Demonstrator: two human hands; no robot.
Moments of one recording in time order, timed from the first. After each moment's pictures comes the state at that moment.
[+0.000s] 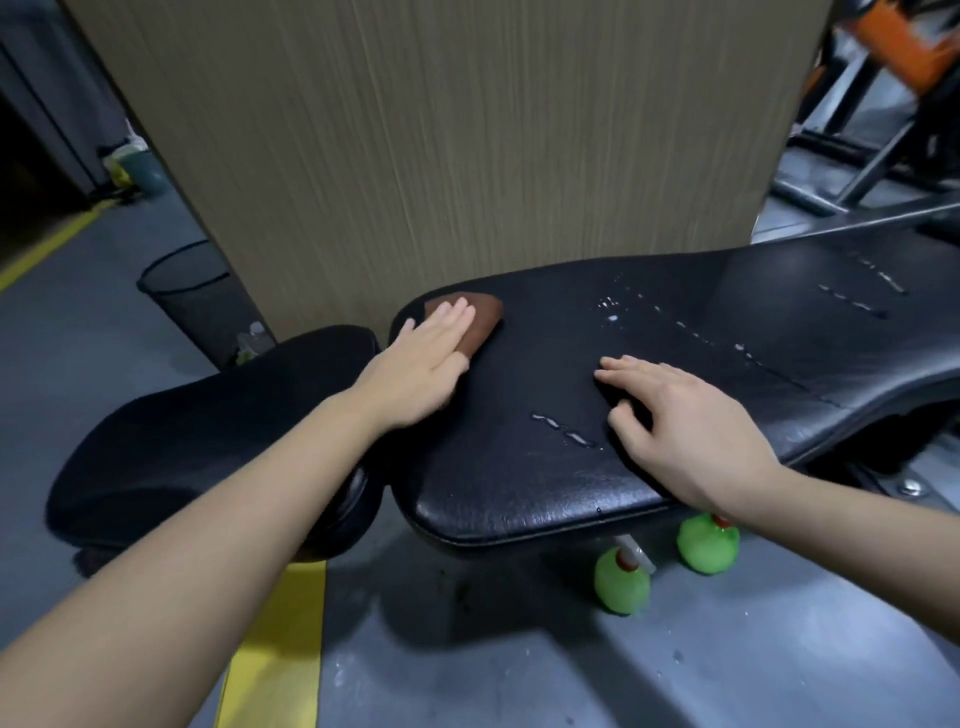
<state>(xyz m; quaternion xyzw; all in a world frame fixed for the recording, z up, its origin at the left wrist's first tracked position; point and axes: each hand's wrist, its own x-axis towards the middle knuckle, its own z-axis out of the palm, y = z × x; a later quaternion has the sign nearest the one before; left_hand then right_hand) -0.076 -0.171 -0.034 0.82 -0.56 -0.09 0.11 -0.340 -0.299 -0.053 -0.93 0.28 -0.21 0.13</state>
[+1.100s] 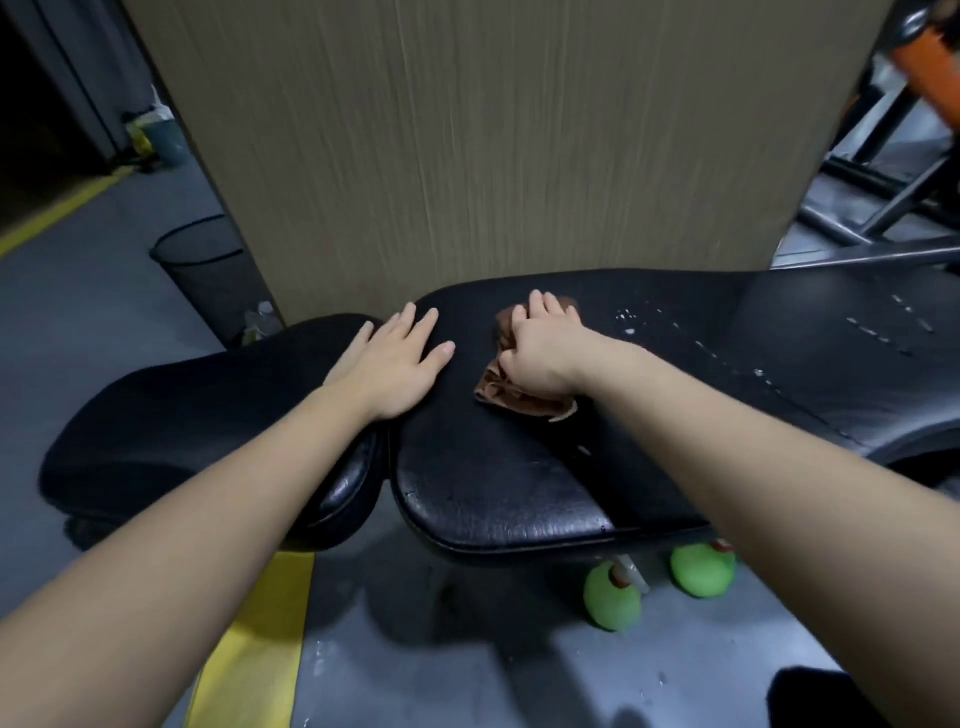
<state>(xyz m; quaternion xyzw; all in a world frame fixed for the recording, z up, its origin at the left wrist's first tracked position) -0.046 -0.162 -0.048 0.90 -0.44 -0.05 0.05 -0.190 -0.307 -0.013 -0.96 0.26 0.08 0.09</state>
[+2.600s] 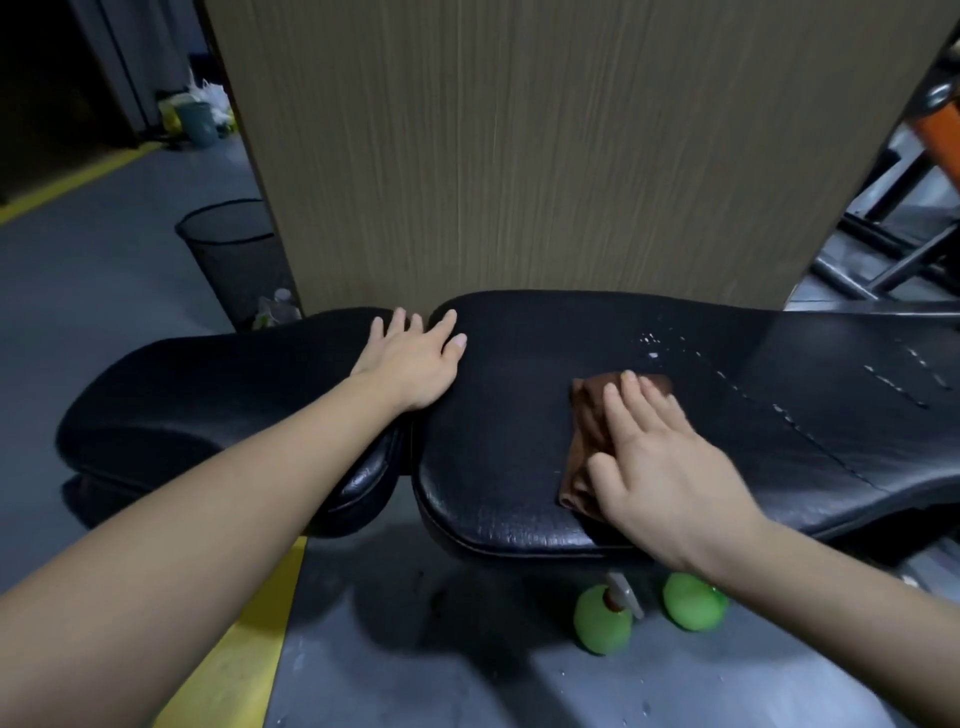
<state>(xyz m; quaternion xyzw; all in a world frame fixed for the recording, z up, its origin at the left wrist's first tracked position) -0.047 -0.161 -0.049 0.92 -0.38 -0.05 0.06 -0.314 -0.258 -0.027 -0.96 0.25 -0.07 0.03</state>
